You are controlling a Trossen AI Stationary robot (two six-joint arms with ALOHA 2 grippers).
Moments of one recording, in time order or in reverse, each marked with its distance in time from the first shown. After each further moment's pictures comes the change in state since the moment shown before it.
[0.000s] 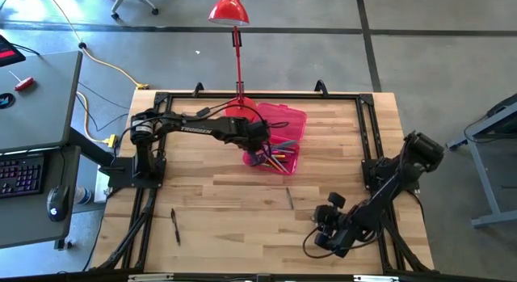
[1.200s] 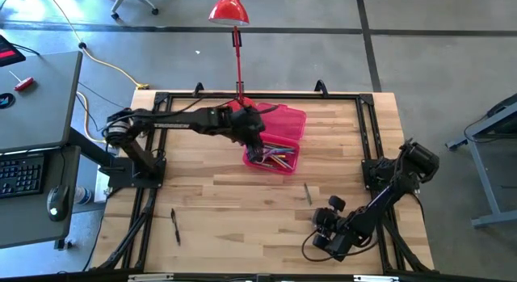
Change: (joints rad) left arm -0.001 -0.225 0.000 0.027 0.183 -0.109; right arm -0.001 0.145 0.006 0.035 -0.009 0.092
